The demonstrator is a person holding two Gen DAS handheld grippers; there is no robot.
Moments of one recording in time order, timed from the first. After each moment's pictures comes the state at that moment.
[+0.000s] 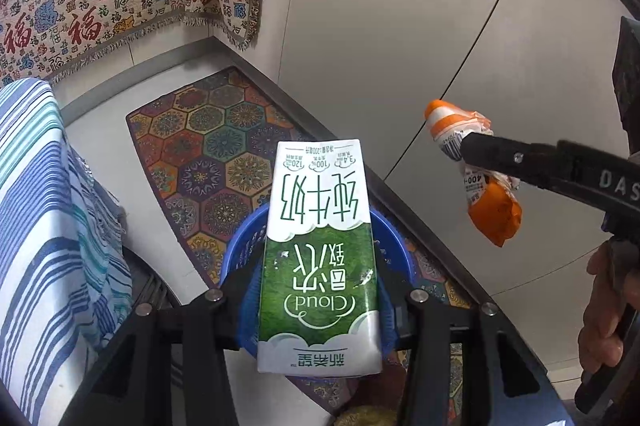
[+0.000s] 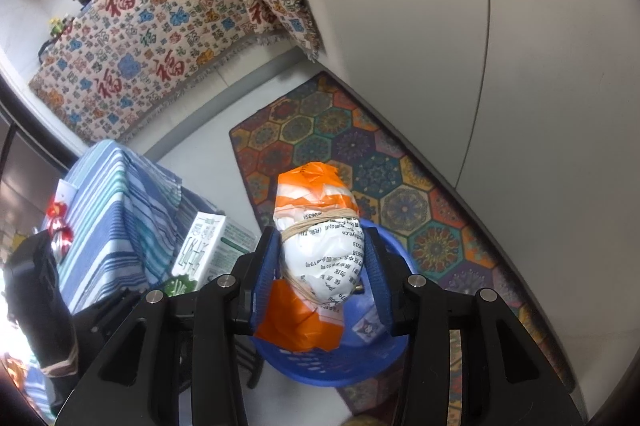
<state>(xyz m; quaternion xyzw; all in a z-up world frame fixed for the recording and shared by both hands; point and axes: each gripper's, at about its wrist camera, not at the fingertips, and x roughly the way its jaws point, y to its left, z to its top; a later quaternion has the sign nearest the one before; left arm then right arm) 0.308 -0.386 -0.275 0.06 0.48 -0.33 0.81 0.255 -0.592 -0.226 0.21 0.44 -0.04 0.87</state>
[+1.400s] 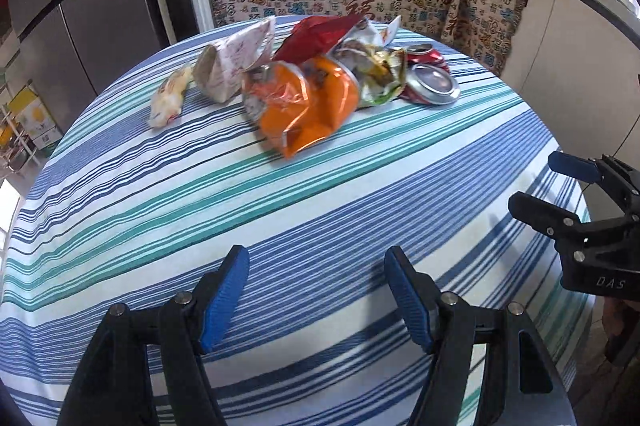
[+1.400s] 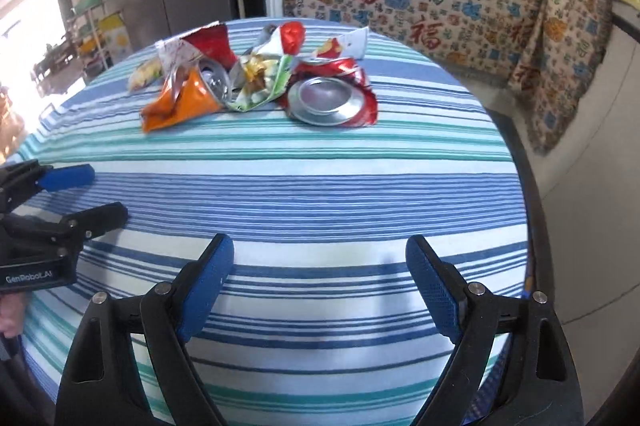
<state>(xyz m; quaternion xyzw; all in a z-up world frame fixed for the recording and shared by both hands) 0.217 0.025 -0.220 0.00 0.46 0.00 0.89 0.255 -0.200 -0.216 -0.10 0.41 0.23 0.88</state>
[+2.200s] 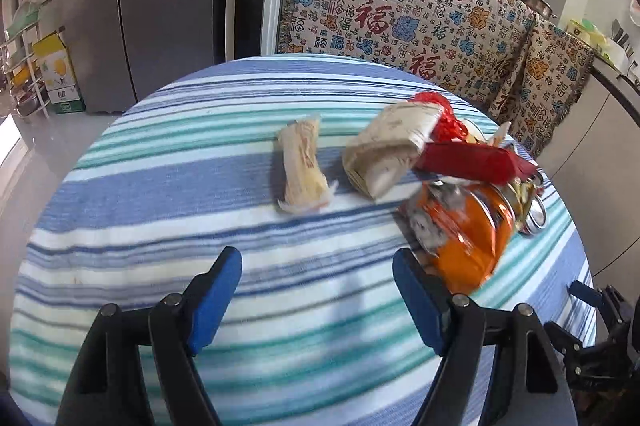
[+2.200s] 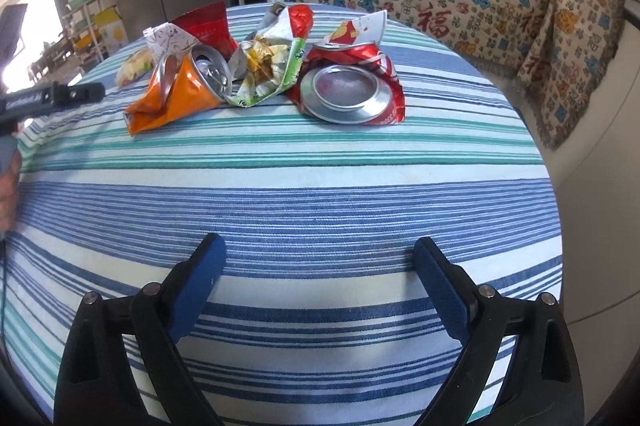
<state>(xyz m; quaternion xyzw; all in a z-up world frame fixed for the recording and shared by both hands) 0.291 0.157 -0.202 -0.10 0.42 0.03 0.90 0.273 -0.176 -0.231 -0.10 0.42 0.23 0.87</state>
